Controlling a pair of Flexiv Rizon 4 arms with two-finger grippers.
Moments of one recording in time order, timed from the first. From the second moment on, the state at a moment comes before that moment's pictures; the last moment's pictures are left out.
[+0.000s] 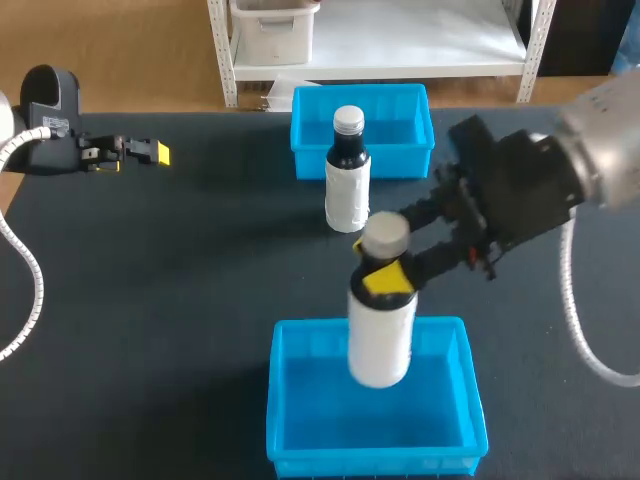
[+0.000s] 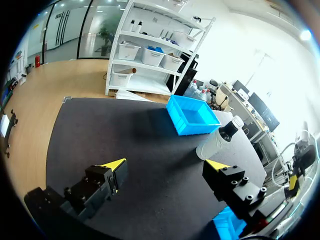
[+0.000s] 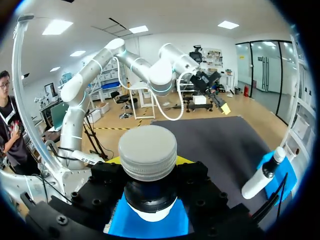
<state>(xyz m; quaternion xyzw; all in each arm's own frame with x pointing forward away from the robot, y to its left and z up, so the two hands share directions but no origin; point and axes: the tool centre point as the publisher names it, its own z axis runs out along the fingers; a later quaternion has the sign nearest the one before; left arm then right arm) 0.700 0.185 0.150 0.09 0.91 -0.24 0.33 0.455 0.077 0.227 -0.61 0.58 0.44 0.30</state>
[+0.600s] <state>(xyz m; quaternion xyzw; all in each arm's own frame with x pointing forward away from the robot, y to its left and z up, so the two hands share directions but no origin) 0.700 0.185 0.150 0.09 0.91 -0.24 0.33 0.450 0.122 0.162 -0.62 0.54 0.49 0.29</state>
